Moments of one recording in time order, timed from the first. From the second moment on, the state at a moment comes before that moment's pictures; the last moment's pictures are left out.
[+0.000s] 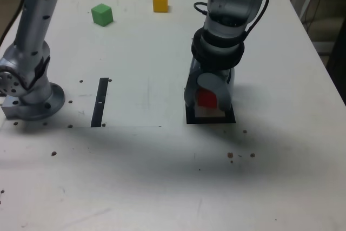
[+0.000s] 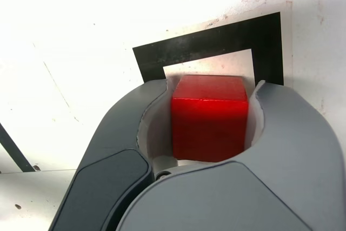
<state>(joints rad) -0.14 2.10 -1.52 1.15 0.13 0.05</state>
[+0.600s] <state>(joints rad) -0.14 2.06 -1.49 1.15 0.14 0.05</state>
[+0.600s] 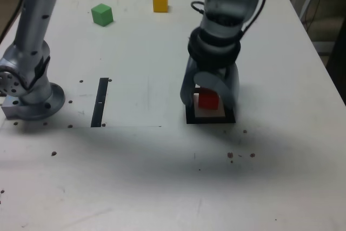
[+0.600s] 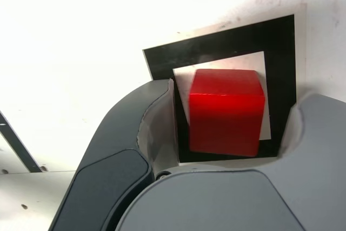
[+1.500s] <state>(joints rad) 0.43 1.79 -1.57 1.16 0.32 0.57</state>
